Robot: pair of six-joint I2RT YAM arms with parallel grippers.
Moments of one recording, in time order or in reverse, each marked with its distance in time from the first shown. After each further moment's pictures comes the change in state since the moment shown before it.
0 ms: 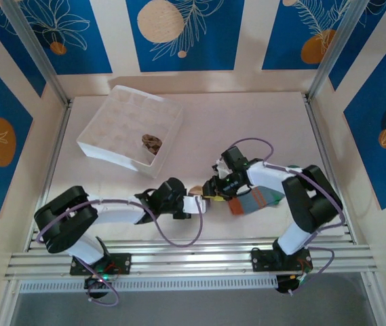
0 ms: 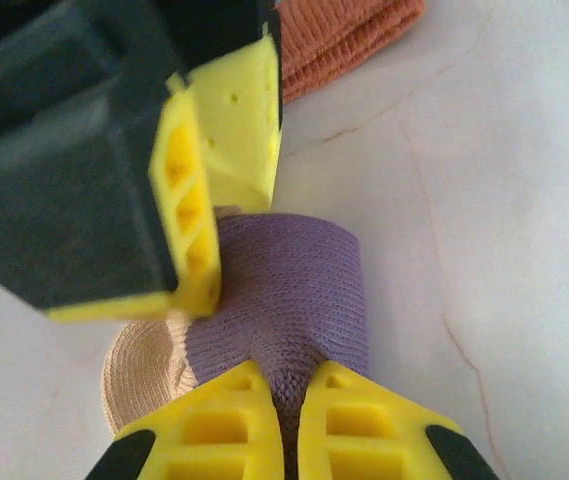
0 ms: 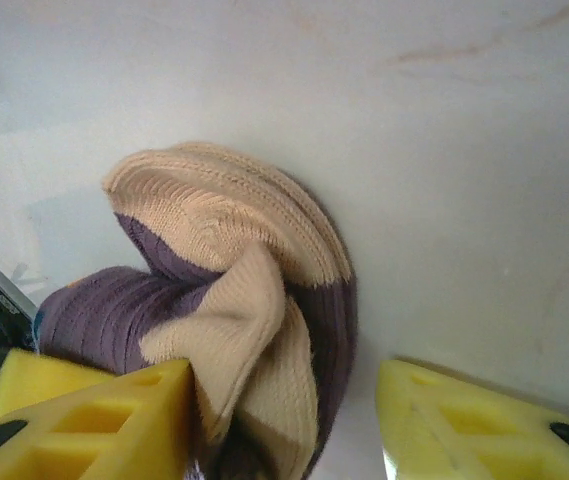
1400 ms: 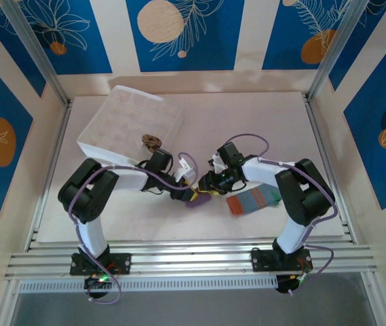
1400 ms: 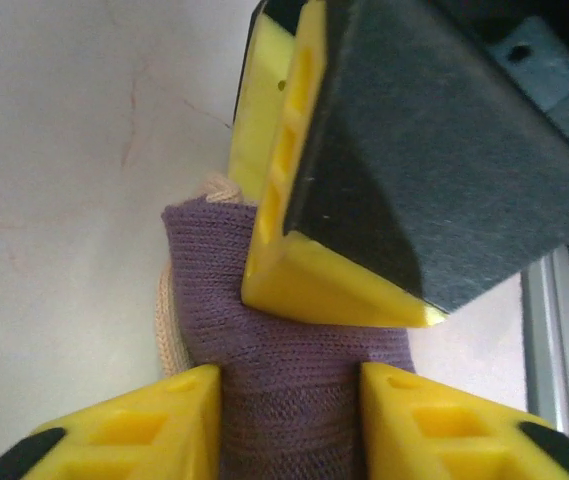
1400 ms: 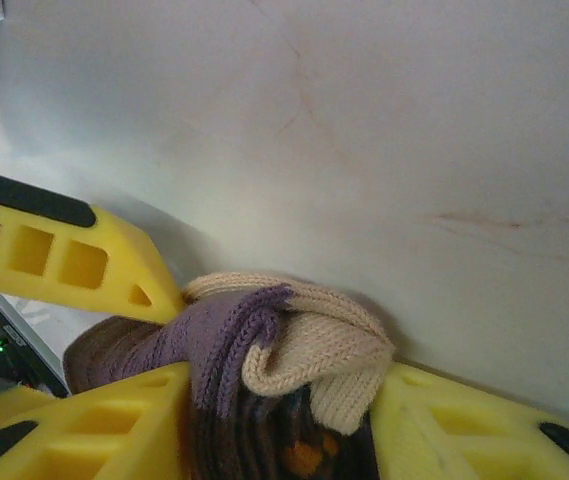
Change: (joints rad) left arm 0.351 0.277 0.222 -0.164 0.678 -0.546; right arm 0.016 0.119 0.092 0.053 -0.002 0.012
